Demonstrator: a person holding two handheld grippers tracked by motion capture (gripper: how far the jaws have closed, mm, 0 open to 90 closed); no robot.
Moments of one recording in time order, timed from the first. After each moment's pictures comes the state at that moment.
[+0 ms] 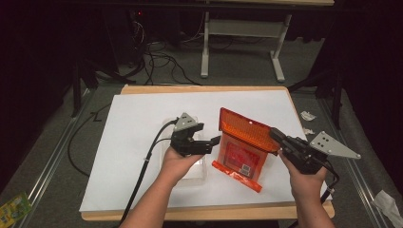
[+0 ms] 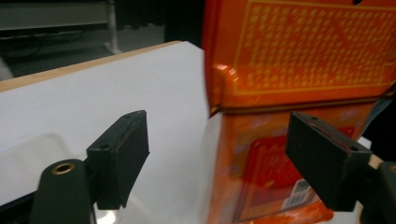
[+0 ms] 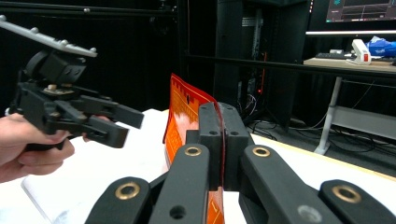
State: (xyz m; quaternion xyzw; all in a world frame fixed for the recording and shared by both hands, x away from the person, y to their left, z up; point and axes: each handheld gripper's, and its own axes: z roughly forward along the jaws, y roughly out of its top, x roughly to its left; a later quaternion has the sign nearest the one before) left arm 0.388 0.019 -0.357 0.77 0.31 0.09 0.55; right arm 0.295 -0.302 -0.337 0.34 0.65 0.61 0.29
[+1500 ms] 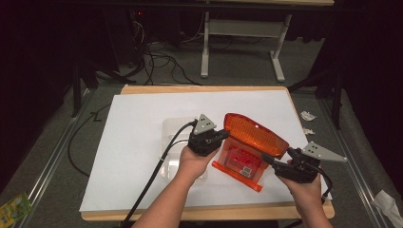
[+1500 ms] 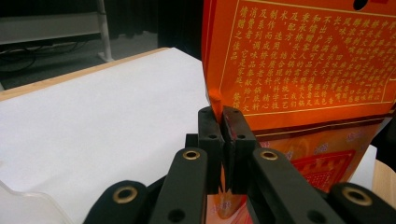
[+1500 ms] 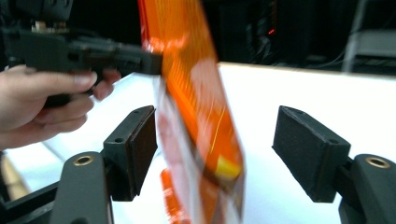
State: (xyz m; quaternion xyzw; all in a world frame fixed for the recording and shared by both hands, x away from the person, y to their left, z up) left arm 0.385 -0.015 -0.369 0.77 0.30 0.11 0.55; right arm 0.296 -0.312 -0.390 0.42 0.68 0.57 0.19
